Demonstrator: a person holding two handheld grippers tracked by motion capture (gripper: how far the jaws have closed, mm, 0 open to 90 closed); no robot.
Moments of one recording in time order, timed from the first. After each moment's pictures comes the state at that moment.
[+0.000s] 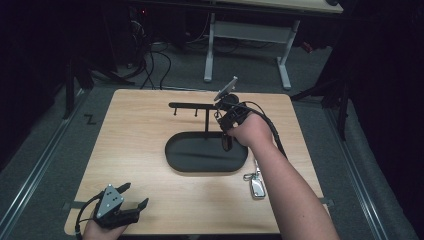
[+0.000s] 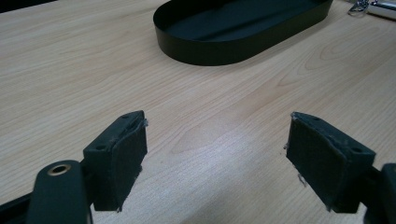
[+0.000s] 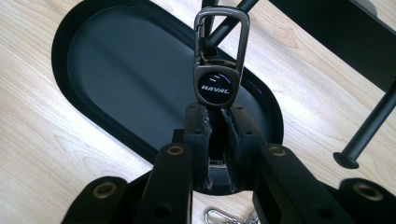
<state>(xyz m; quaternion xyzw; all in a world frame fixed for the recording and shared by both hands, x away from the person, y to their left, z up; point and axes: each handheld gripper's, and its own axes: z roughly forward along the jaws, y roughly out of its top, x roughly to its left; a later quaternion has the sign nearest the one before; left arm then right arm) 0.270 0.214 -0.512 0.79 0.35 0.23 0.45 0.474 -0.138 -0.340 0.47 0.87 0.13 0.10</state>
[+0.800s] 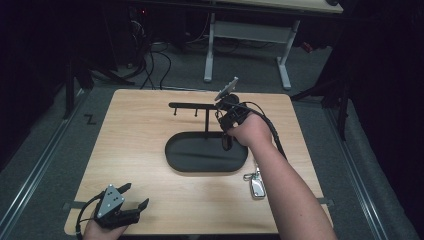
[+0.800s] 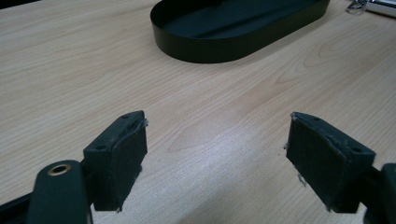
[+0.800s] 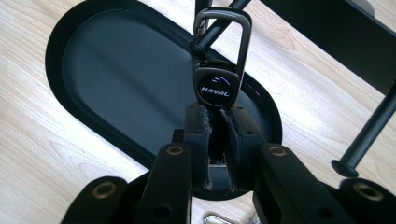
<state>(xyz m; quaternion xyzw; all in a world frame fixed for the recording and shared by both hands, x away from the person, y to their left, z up) 0.271 0.213 -0.514 0.79 0.35 0.22 0.45 0.479 -0.140 -0.345 0.47 0.87 0.13 0.10</state>
